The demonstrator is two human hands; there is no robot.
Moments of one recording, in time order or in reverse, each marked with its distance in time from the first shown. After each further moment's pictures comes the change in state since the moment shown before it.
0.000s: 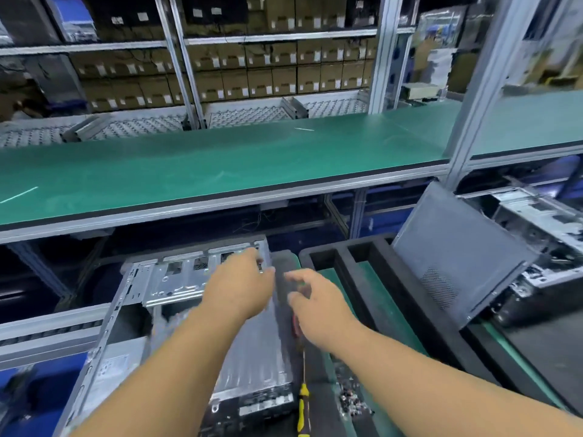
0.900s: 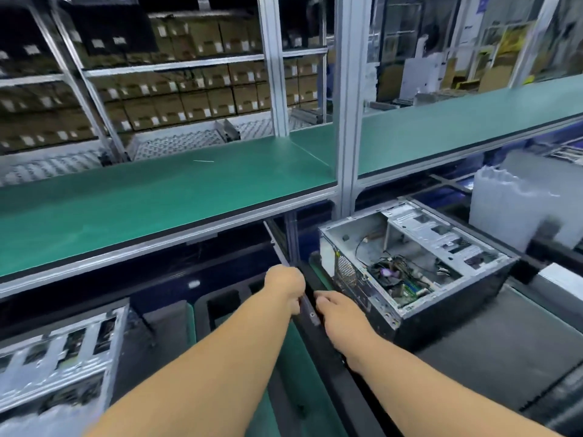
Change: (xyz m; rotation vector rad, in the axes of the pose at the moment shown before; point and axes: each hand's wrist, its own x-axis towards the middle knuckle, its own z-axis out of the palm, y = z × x) left_hand 0.082 0.355 0.195 -0.770 -0.317 -0.267; right_hand 0.018 0.136 -0.297 0.244 0.277 0.390
